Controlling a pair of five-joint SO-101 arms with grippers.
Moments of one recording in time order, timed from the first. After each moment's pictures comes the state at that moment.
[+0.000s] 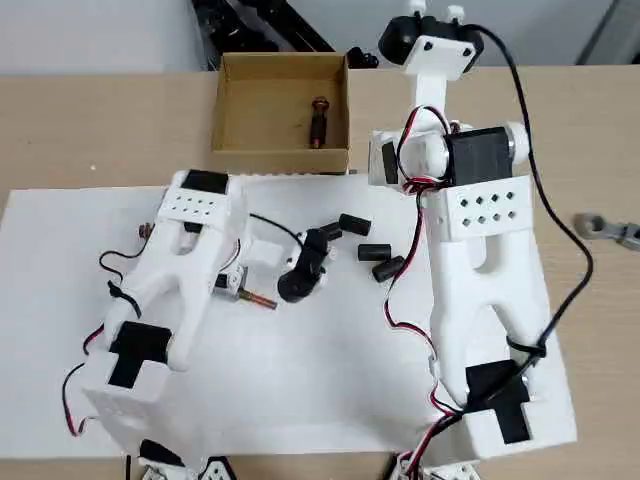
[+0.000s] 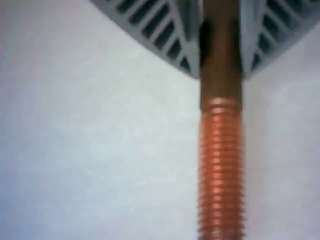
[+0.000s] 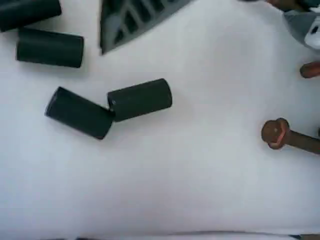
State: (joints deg) left arm 6.3 14.3 9.7 89.3 -90.3; right arm -14.3 -0.3 -29.0 94.2 -13.1
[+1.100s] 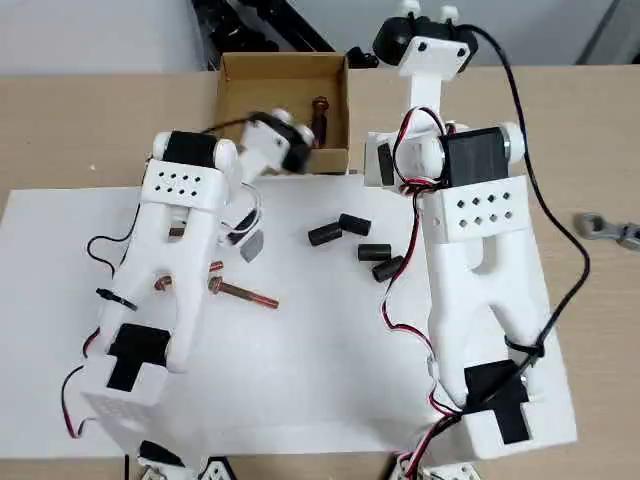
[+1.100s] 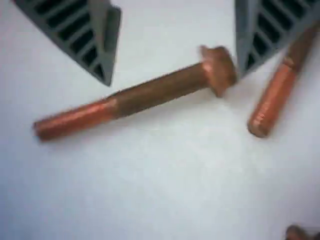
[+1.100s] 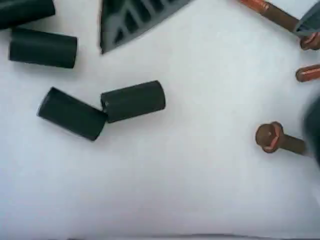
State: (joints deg) left arm 6.3 13.6 -11.6 98.8 -15.8; right arm -15.2 -0.3 -29.0 94.2 -13.1
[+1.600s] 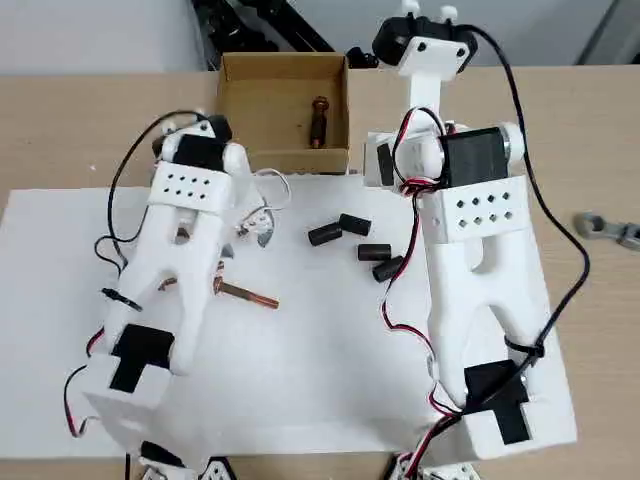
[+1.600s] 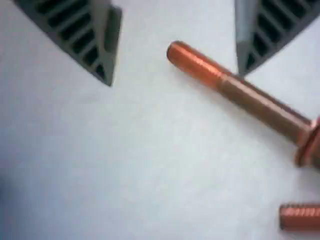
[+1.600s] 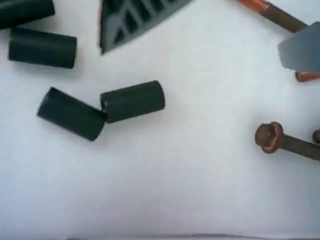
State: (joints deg) left arm 8.2 13.6 -7.9 98.8 45.2; right arm -15.2 -0.3 -29.0 94.2 -13.1
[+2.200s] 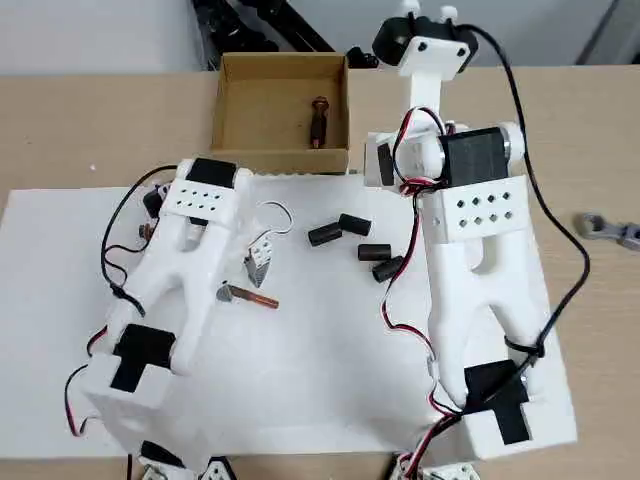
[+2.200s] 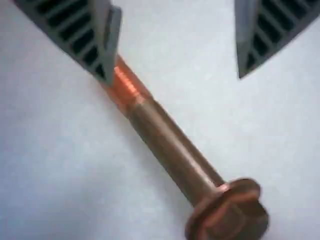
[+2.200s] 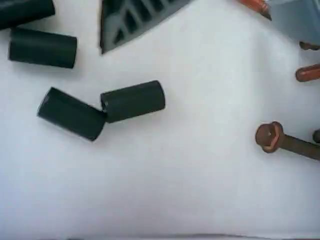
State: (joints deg) left arm 8.6 13.6 2.4 98.8 56.7; right arm -15.2 -0.3 -29.0 94.2 -13.1
